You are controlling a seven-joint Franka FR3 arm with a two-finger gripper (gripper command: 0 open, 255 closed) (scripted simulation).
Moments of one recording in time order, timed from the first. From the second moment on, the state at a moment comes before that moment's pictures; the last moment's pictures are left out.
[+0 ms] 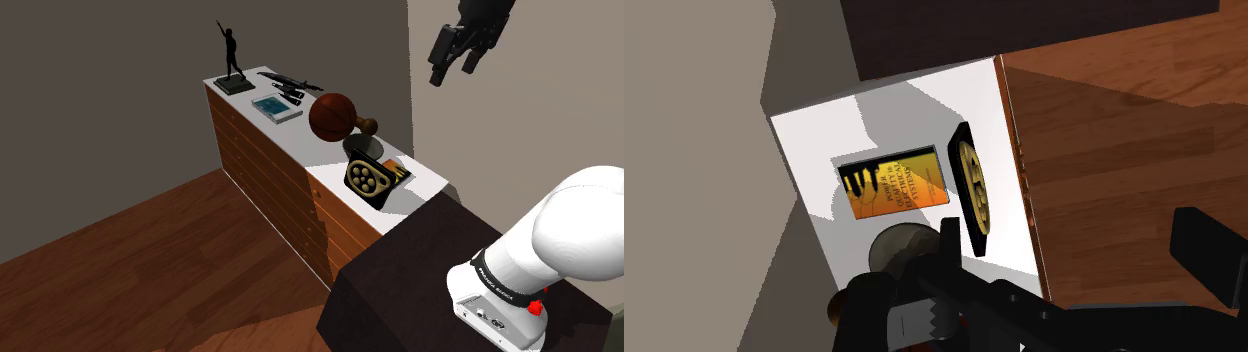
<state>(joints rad) 0.00 -0.78 0.06 -2.35 -0.09 1.58 0.17</state>
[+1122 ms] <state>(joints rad) -0.02 -0.50 -0.10 -2.60 -0.14 2.14 0.00</state>
